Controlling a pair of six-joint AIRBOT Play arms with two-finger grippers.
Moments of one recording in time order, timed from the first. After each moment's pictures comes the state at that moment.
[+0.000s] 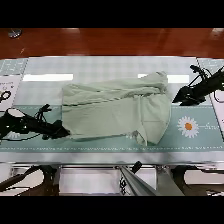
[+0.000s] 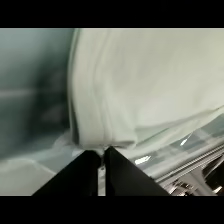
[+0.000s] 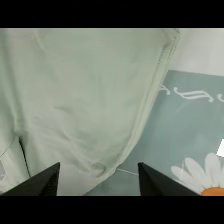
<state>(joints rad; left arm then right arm) 0.28 -1.25 0.50 0.90 -1.20 -1.22 -0.31 -1.53 1.30 -1.17 1.55 1.26</state>
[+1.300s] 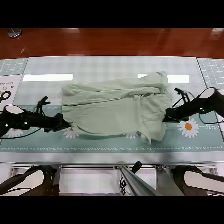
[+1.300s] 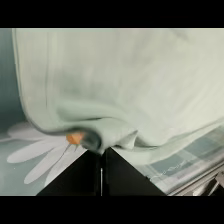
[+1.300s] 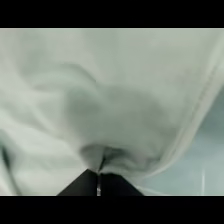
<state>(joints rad) 0.26 -1.19 0.56 0.81 -1.15 -1.16 -0.22 -1.36 0.85 -1.10 1.24 1.19</state>
